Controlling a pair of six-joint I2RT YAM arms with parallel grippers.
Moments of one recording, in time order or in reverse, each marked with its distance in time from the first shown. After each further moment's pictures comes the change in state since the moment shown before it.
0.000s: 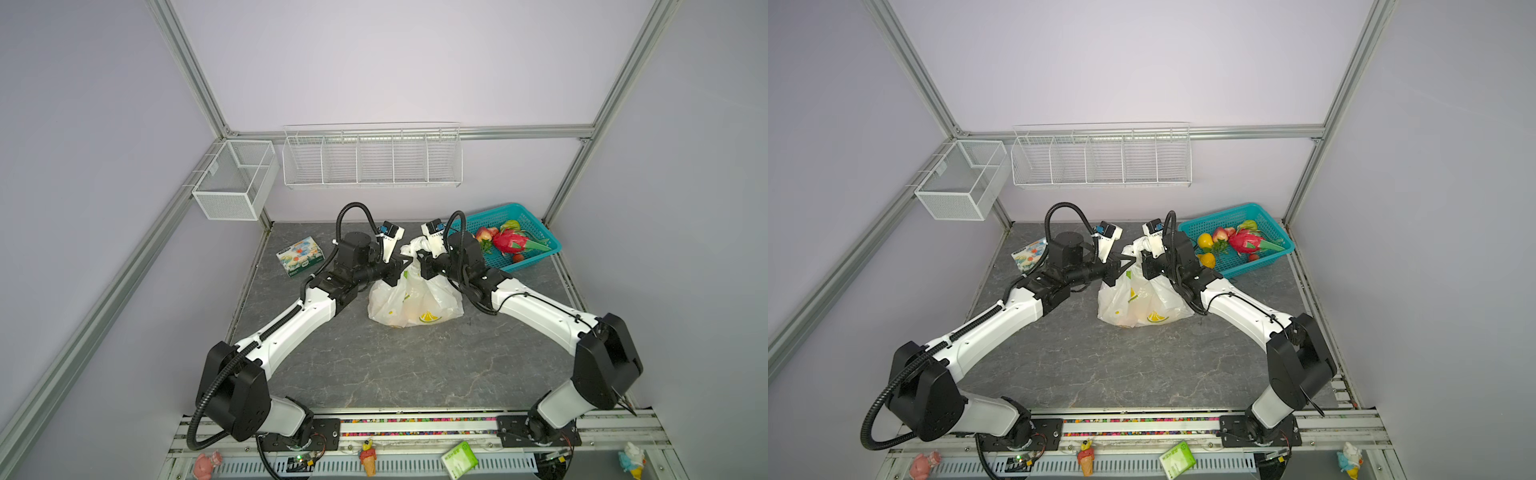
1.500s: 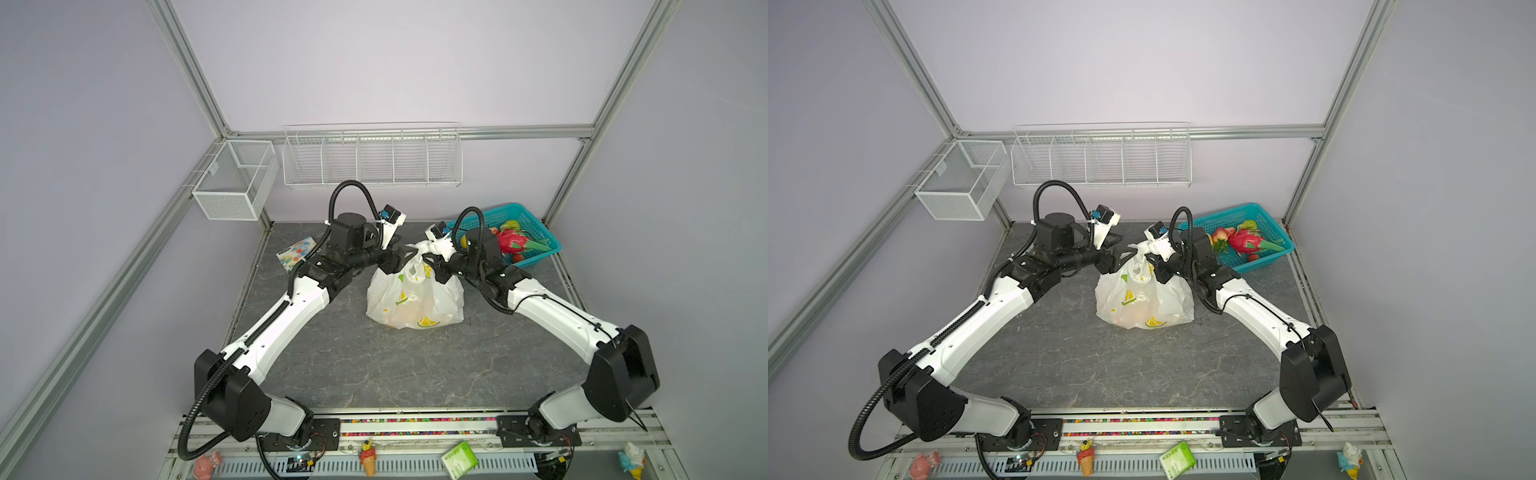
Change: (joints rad) left arm 0.019 0.009 0.247 -0.257 -0.008 0.230; right arm -0.091 -0.086 -0.022 -0.096 -0.268 -0.293
